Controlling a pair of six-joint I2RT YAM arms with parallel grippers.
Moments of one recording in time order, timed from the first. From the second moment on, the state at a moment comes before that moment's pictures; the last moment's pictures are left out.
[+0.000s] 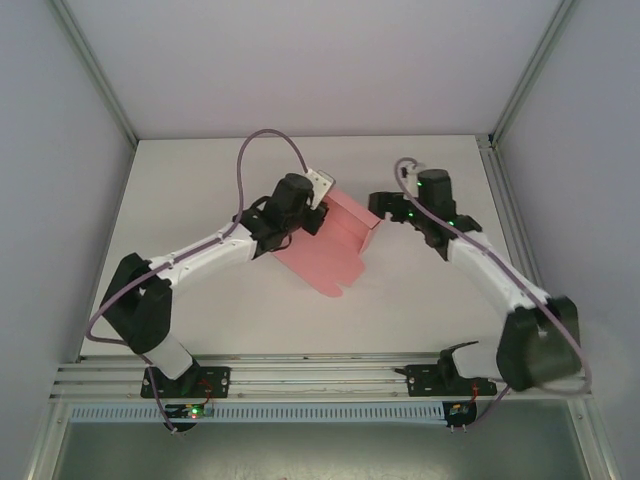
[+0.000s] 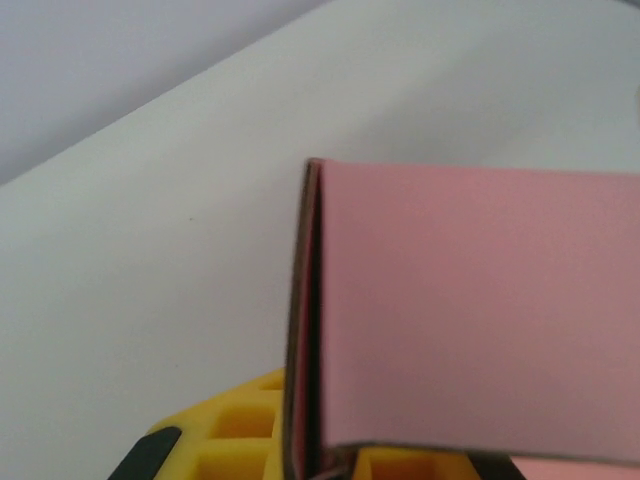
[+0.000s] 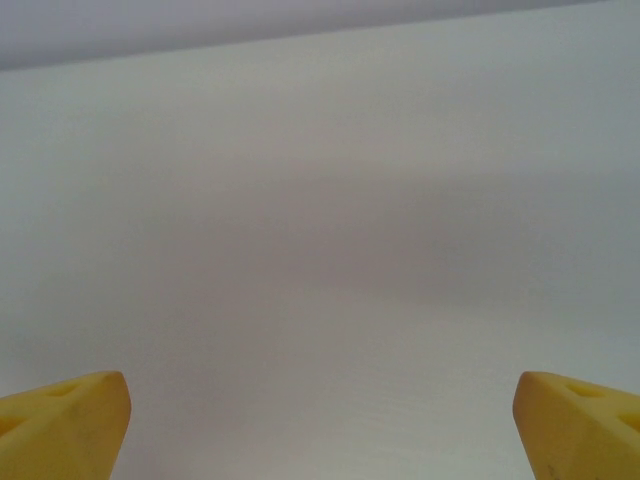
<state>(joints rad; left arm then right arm) -0.65 1.60 1.21 -0.20 -0.02 0.12 0.21 1.26 0.90 -0.24 -0.08 0.26</state>
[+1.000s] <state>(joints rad) -0.81 2.02 1.68 -0.90 0.01 1.22 0.07 0.90 0.70 -0.43 0.13 0.15</state>
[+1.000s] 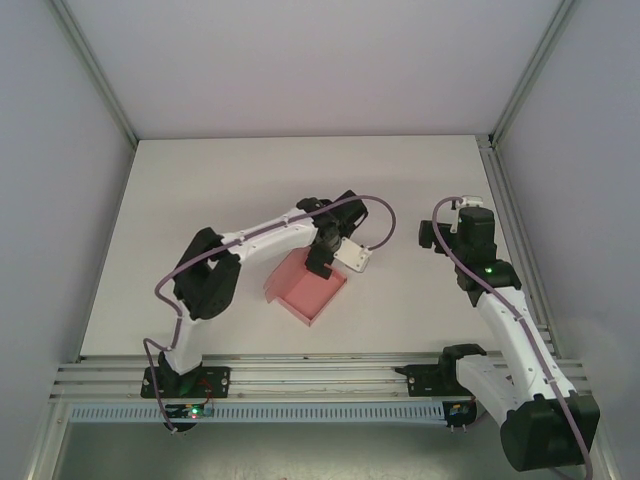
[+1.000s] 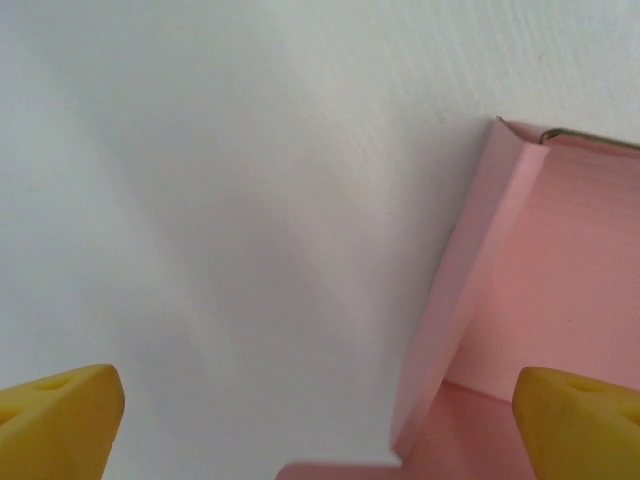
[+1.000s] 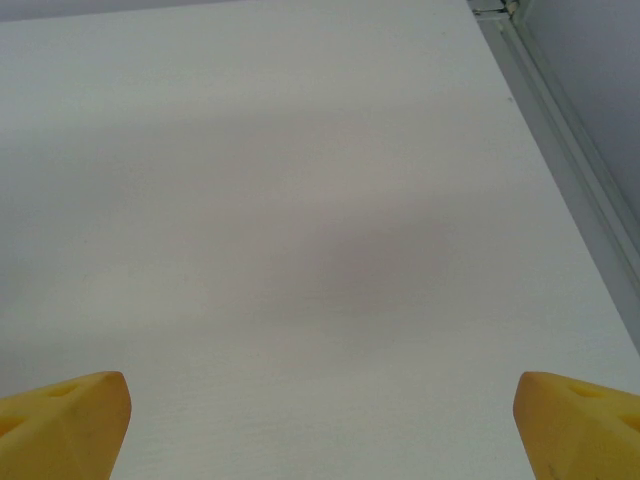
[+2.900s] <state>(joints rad) -0.36 1.16 0.94 -0.62 -0.22 -0.42 0.51 2.03 1.71 -1.15 -0.69 -1.34</state>
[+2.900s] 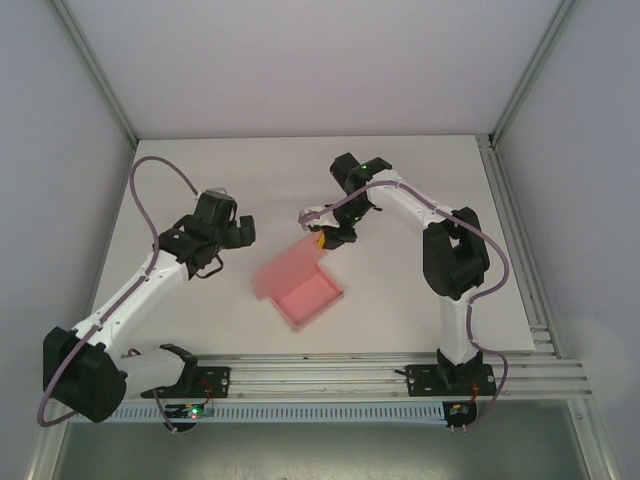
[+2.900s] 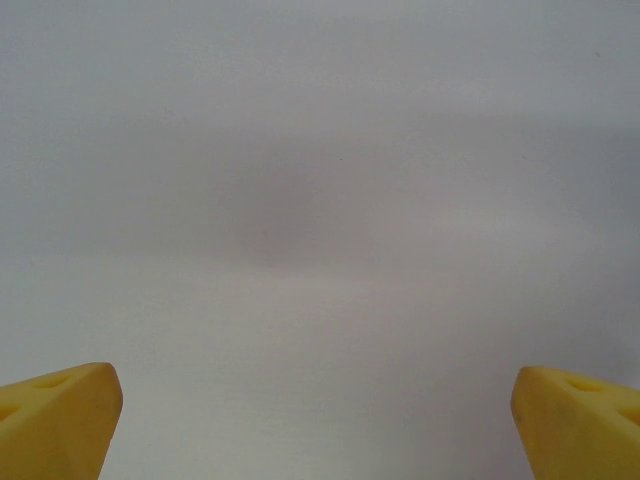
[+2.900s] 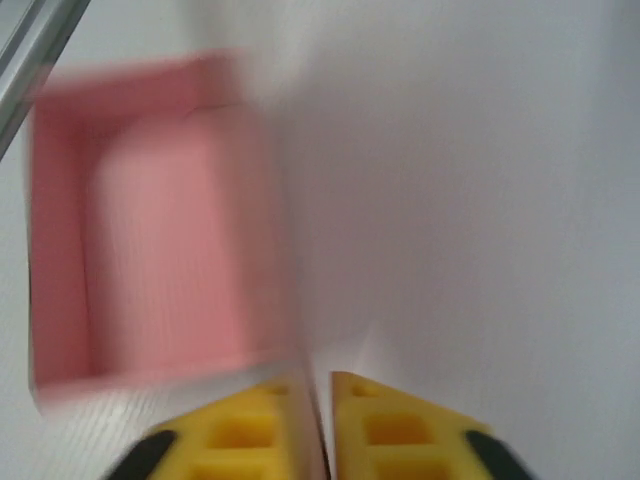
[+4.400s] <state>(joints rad) -0.36 1.31 0.95 -0.39 0.63 0.43 0.28 1.74 1.51 -1.08 -0.70 -1.23</state>
